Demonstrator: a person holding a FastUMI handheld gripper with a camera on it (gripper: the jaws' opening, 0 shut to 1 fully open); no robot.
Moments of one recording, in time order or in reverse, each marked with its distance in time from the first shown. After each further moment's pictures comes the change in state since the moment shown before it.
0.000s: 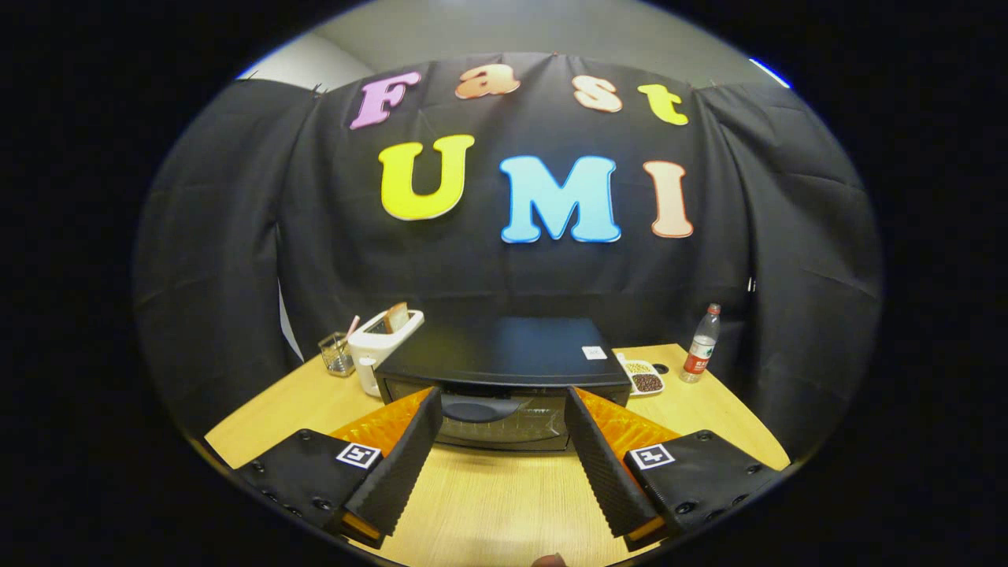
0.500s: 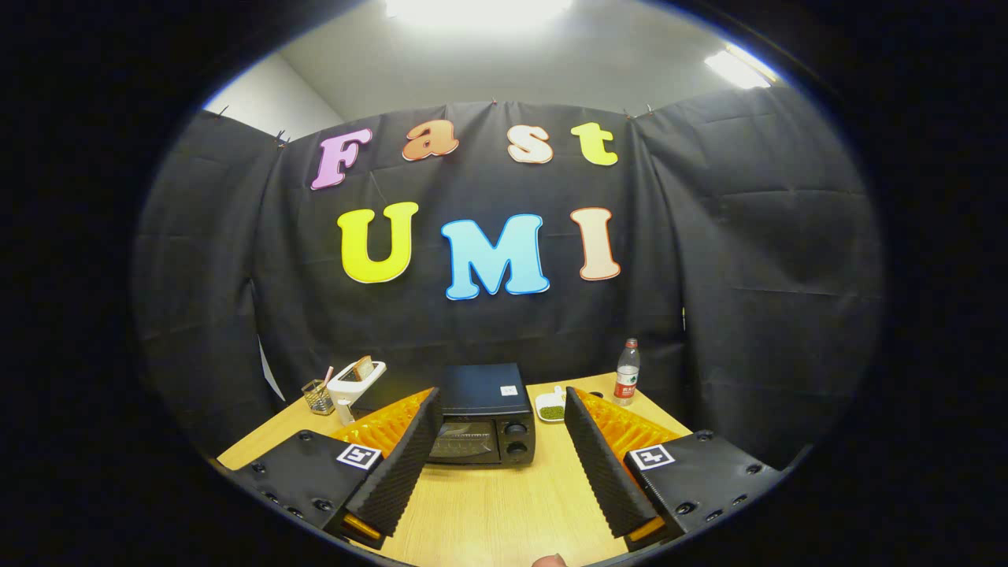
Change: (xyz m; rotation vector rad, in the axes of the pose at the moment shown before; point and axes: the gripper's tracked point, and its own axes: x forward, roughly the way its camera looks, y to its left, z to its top) arm -0.112 -0.096 0.059 0.059 -0.125 -0.122
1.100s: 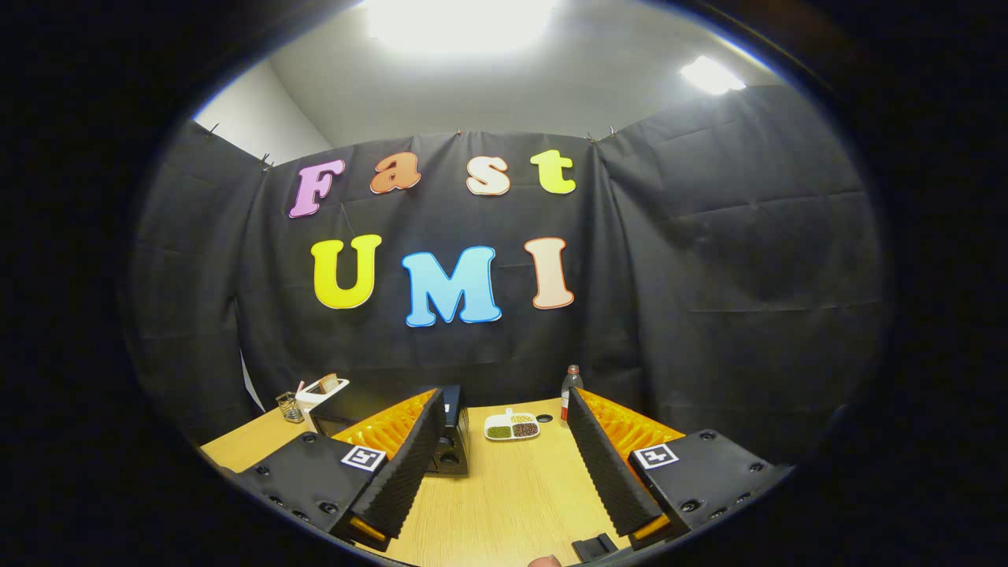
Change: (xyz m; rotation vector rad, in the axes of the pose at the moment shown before) arm -0.029 -0.115 0.016 0.003 -0.102 -0.055
